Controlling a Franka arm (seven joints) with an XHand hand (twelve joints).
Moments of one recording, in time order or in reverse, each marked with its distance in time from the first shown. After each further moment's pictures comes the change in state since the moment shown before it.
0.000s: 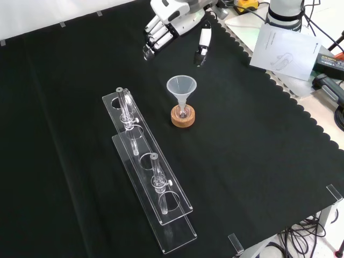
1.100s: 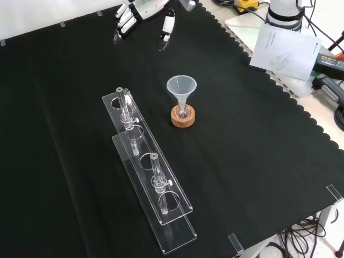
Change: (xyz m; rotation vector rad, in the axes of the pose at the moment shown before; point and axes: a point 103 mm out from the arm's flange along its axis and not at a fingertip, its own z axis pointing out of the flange) arm -0.092 0.051 0.027 0.005 0.148 0.097
